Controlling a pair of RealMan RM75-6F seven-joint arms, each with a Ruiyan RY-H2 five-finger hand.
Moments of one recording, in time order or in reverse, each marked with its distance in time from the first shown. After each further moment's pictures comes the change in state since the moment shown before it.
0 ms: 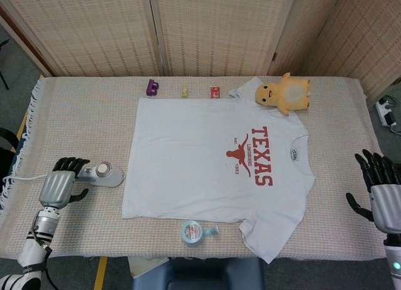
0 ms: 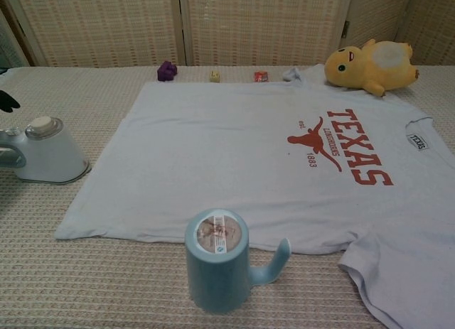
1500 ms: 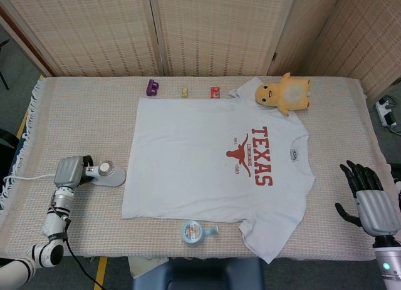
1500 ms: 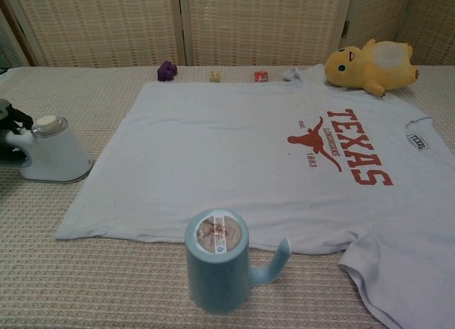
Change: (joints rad) left arm -0.153 -0.284 -0.052 0.501 -0.098 -0.195 -0.251; right arm 0.020 -0.016 -0.049 -0.010 0.030 -0.135 0.017
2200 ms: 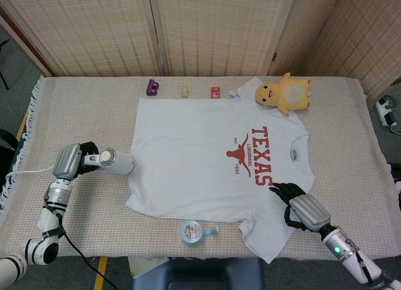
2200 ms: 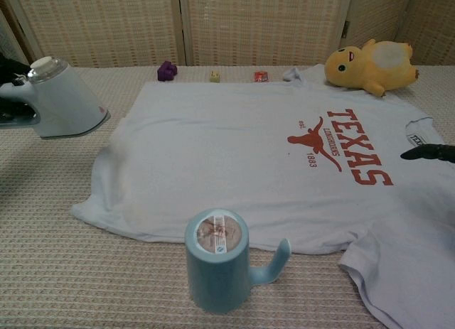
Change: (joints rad) left arm -0.013 0.118 -0.054 -0.165 0.115 0.124 -0.306; right arm 0.265 -0.122 -0.108 0.132 -0.179 -0.397 0.254
